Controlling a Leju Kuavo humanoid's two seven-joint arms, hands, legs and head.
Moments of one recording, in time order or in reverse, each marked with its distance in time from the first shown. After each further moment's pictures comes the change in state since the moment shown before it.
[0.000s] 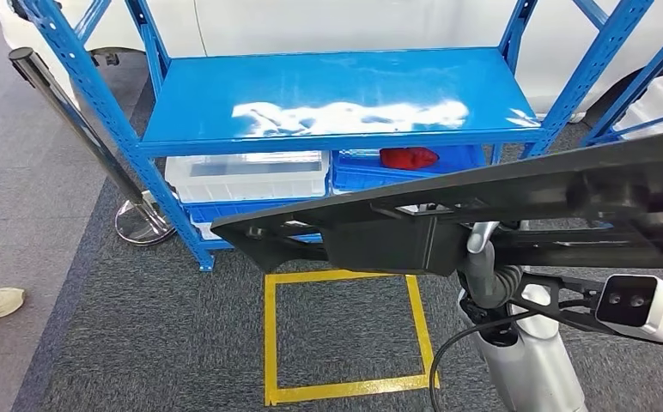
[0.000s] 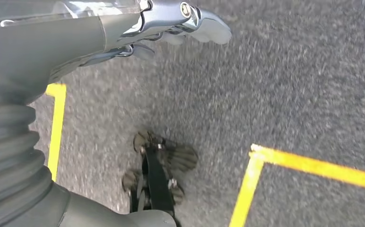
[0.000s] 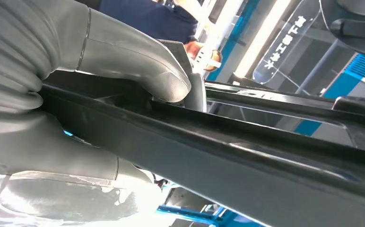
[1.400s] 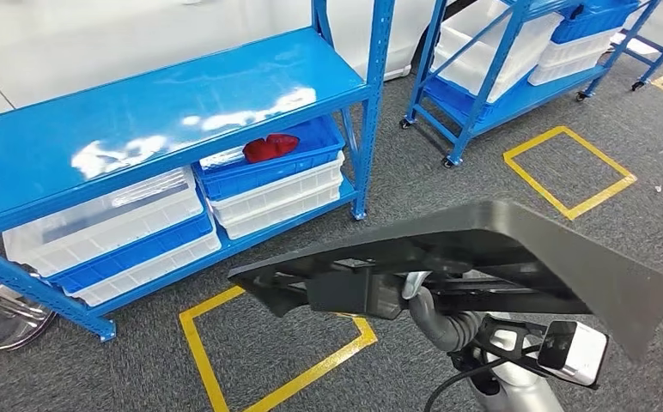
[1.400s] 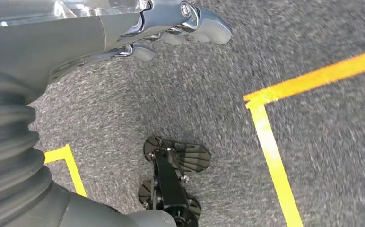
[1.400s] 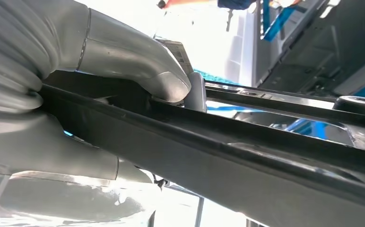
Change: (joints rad) left arm -0.020 -0.014 -0.074 -0.001 -0.029 0.073 0.055; right arm 0.143 -0.039 0.121 -0.010 0.145 -0.121 0.016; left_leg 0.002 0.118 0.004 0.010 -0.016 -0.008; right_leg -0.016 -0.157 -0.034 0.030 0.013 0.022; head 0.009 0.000
